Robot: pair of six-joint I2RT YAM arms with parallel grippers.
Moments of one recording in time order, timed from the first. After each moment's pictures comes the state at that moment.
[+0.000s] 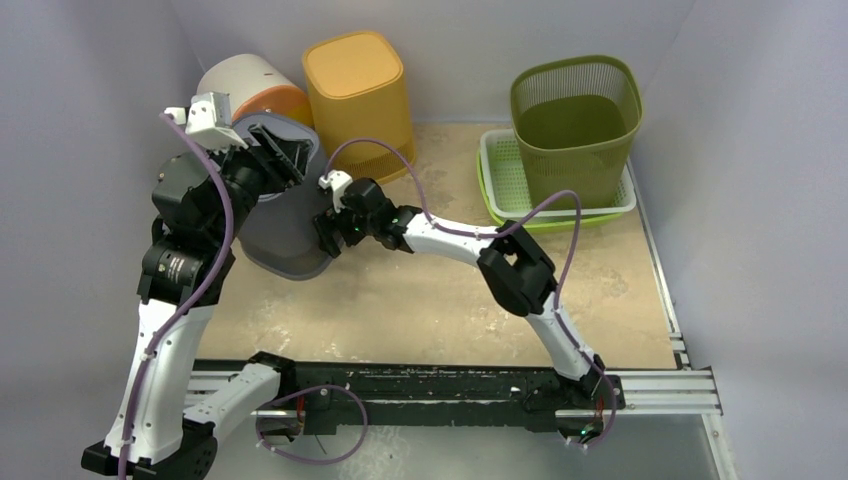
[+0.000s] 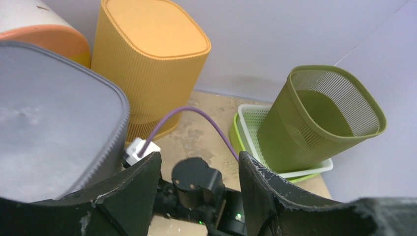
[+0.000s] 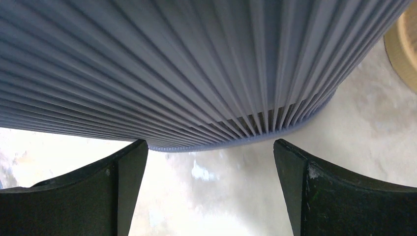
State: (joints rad) left arm -0.26 0.92 1.40 -0.51 -0.01 -0.44; right arm 0.93 2.31 1.85 -0.07 -0.11 0.17
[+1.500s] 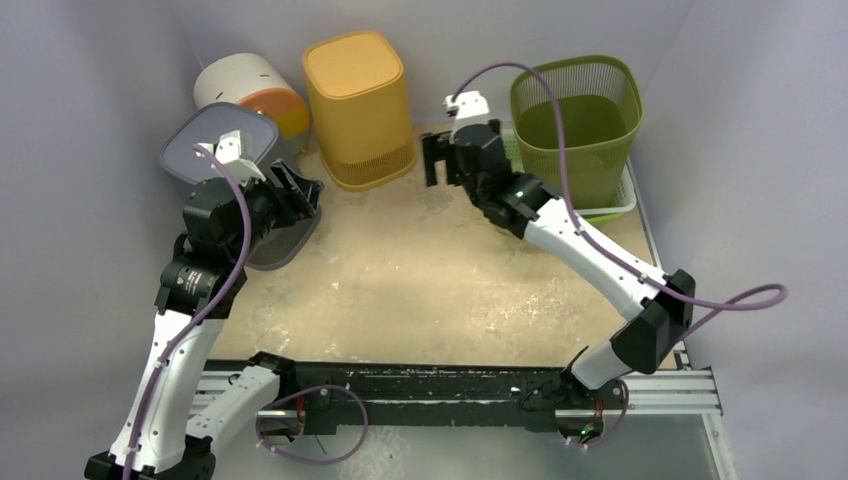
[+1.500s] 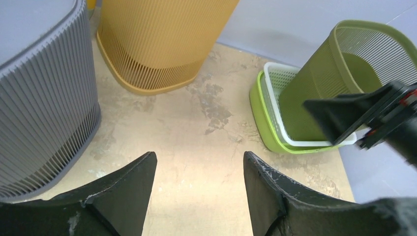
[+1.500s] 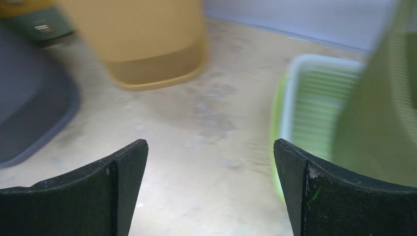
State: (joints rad) left arm -0.26 0.84 1.21 -0.59 -0.02 -0.49; right arm 0.79 1.55 1.53 -0.34 0.45 0.17
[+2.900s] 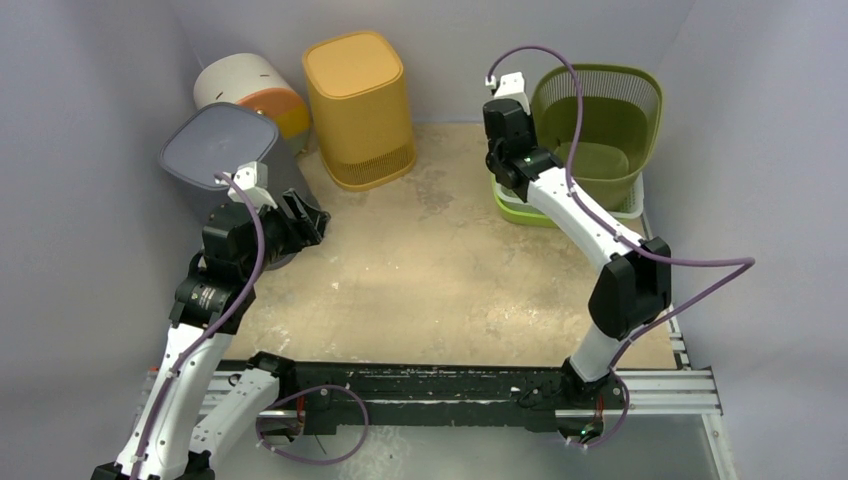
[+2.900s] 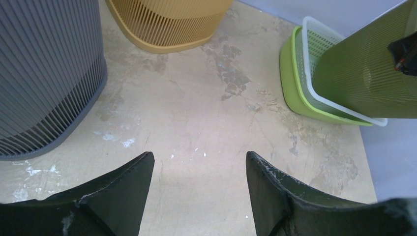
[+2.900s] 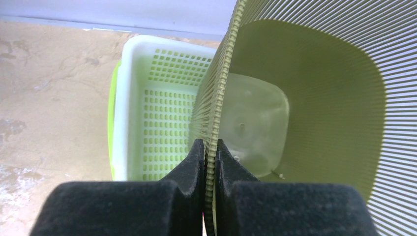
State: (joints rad) left arm -0.26 0.73 0.99 -0.61 0.00 -0.50; right arm 0.47 1.70 1.56 -0.30 0.86 -0.14
